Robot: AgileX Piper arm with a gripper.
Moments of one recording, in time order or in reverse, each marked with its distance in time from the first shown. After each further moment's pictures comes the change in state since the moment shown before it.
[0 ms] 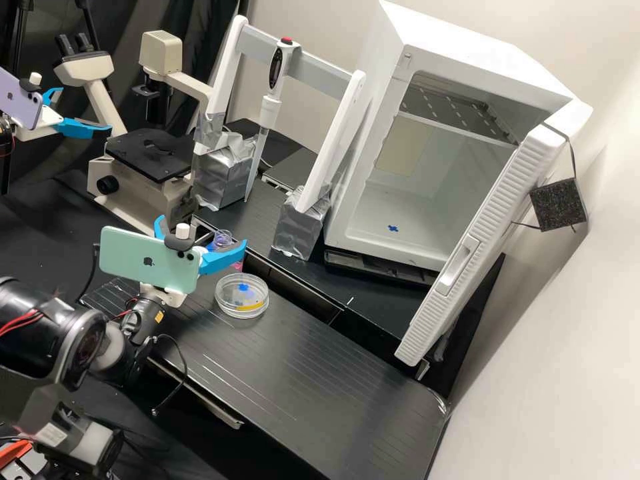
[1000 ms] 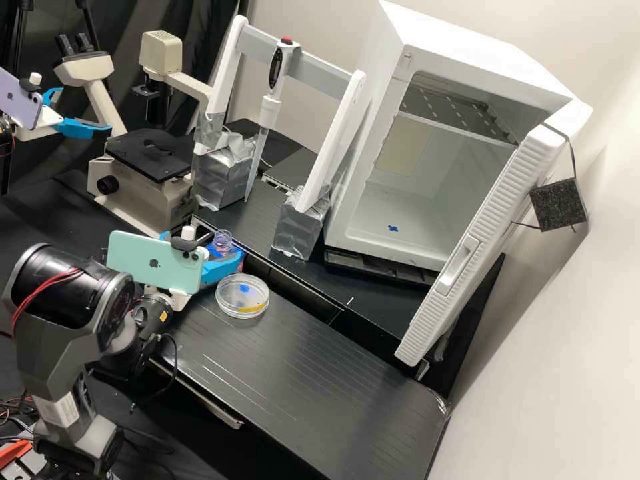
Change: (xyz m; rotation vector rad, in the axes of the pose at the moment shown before) arm 0.017 -0.014 0.014 -0.018 -0.065 -0.077
